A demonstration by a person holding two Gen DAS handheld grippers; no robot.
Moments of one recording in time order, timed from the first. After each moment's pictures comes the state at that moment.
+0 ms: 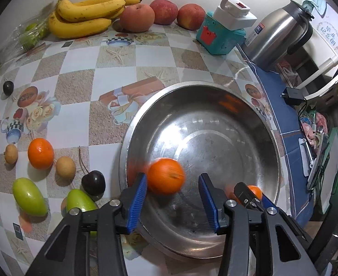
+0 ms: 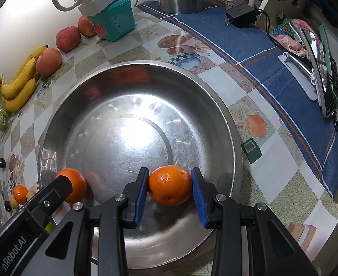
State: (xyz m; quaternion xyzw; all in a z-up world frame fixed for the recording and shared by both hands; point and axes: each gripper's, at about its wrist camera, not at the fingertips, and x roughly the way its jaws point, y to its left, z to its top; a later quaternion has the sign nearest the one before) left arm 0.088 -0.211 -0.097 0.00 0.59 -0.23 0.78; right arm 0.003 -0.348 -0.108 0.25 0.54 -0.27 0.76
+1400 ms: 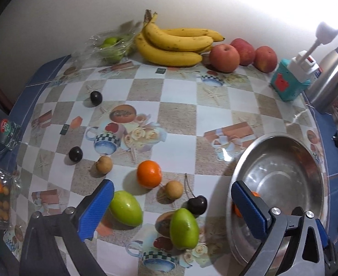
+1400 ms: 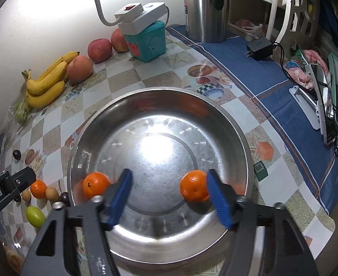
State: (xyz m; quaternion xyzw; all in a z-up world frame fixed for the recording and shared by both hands) left arm 0.111 -0.136 -0.060 0.03 0.53 -0.04 0.85; right arm 0.010 -0.322 -0.076 0.20 0.50 -0.24 0.81
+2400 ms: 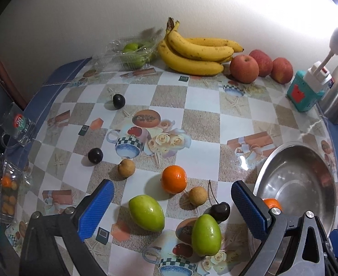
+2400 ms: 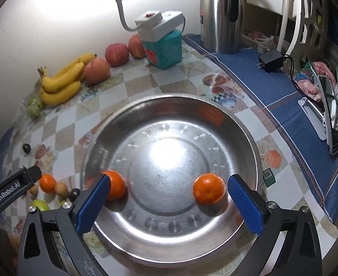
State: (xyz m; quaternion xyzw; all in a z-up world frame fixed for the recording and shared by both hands) left arm 0.104 -0.115 -0.059 0.03 0.50 0.01 0.87; right arm 0.004 -0.309 -0.063 0.20 0.46 -0.20 0.84
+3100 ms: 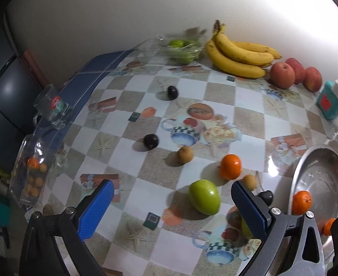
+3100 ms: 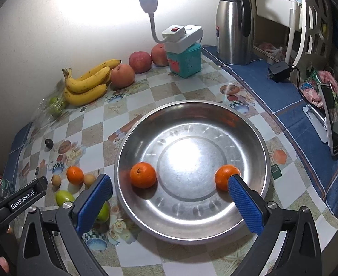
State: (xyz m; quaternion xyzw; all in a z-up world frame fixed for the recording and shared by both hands) left arm 0.082 -0.059 -0.049 0.02 0.50 0.10 0.86; right arm -0.004 -0.267 -0.039 0.18 0.45 -0.17 0.86
